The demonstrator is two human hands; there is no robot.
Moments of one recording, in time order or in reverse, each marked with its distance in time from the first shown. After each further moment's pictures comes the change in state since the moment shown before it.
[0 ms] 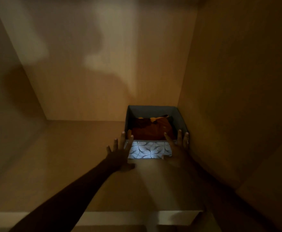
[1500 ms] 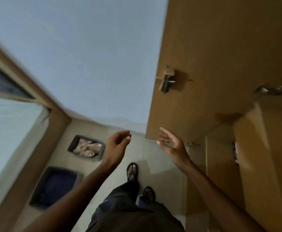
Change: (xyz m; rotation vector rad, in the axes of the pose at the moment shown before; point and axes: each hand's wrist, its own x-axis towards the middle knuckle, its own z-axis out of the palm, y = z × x) left_hand -0.599 0.020 0.199 -1.218 1.604 -1.697; right_hand -0.410 -0.410 0.124 0.652 -1.576 -1.076
